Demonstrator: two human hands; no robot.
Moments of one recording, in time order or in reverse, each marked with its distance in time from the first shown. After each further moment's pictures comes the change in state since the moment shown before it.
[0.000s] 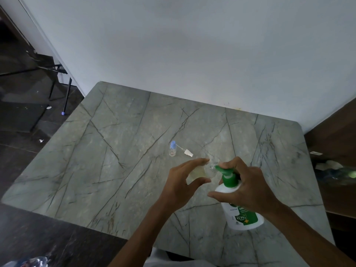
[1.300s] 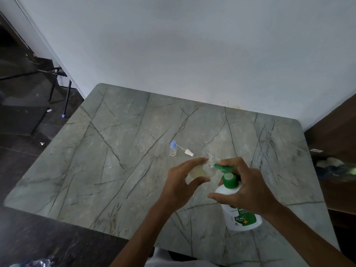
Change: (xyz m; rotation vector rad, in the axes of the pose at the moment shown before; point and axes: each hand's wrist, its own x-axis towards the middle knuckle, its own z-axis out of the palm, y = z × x) left_hand -0.003 0.000 -0.002 0.001 -0.004 -0.016; right_hand -0.005 -0.004 0.005 0.058 0.001 0.012
